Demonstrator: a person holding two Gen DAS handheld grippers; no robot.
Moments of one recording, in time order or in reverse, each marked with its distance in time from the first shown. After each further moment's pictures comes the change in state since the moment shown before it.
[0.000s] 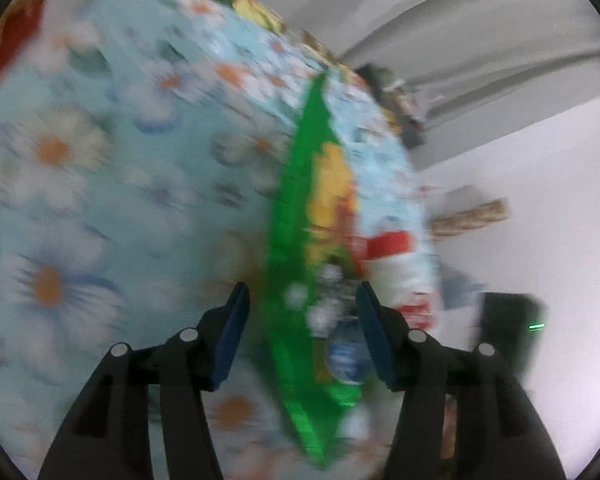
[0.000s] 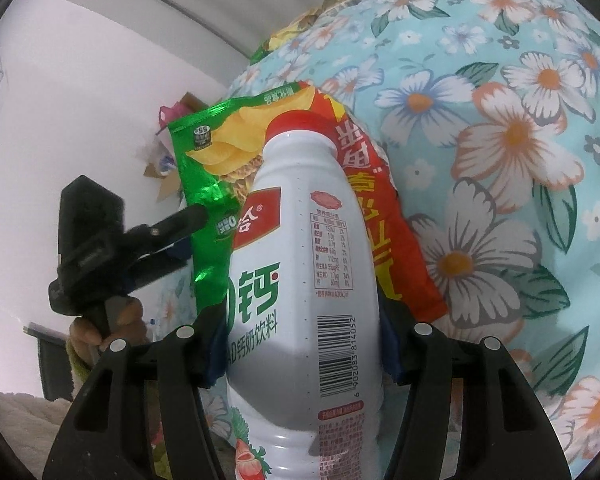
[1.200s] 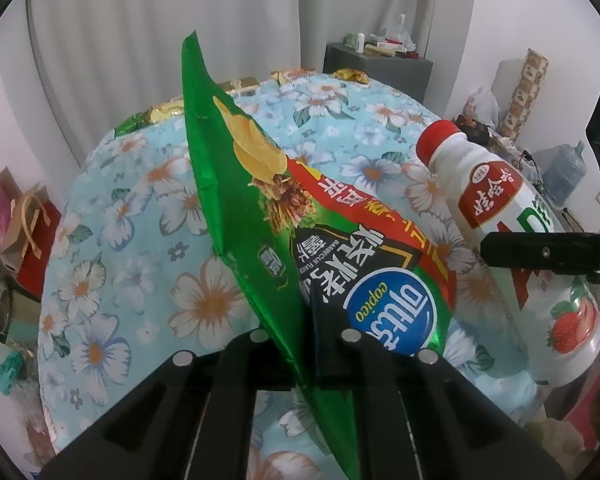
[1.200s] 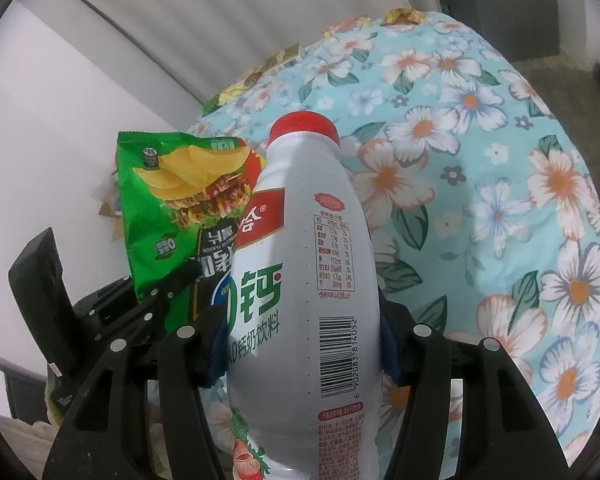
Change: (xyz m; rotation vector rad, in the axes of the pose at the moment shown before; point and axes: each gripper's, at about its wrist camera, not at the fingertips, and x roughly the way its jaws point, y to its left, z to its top) left arm 0.043 -0.110 -0.068 0.679 -0.114 0.570; right arm -0.080 -0.009 -0.025 0.047 -0.165 -0.217
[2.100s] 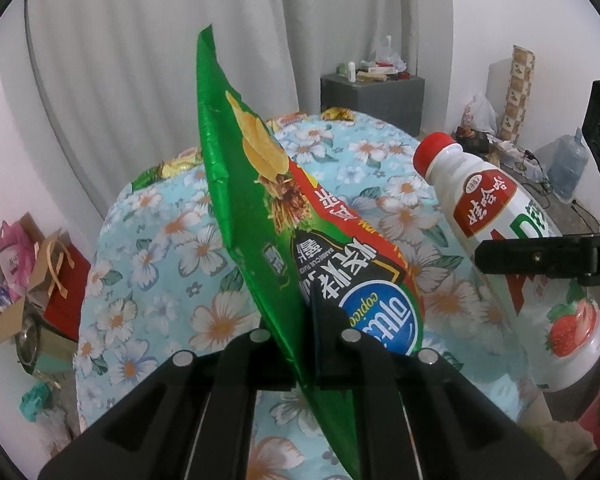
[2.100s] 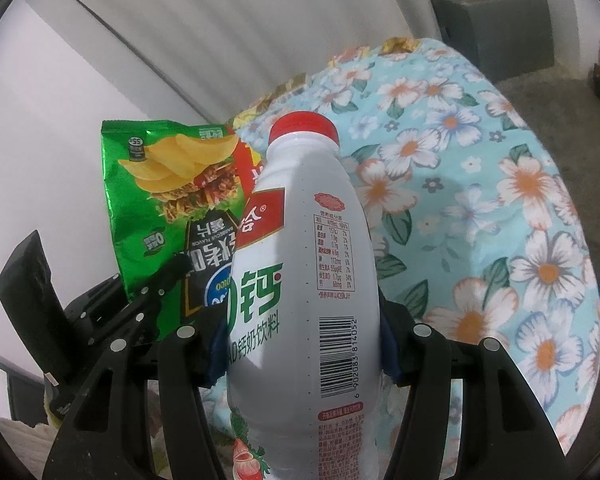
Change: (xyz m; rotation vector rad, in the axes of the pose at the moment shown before) left arm -0.049 -0.038 0.002 0.094 -0.126 0.082; right arm -0.048 -0.014 -0.023 0.000 -0.094 0.036
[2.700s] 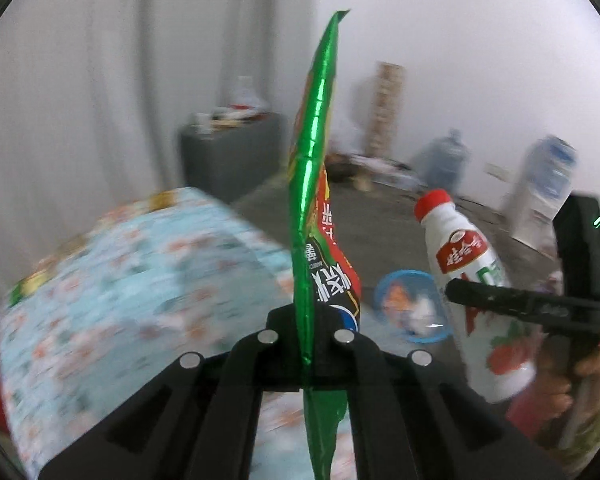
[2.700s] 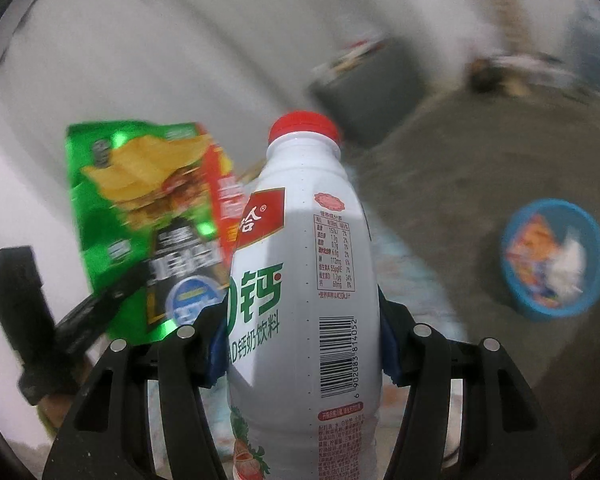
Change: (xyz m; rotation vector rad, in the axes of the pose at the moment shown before) left arm -0.028 -0.146 0.093 0.215 -0.108 -0.483; right arm -0.164 -0.127 -0.077 0.372 -0.444 -0.170
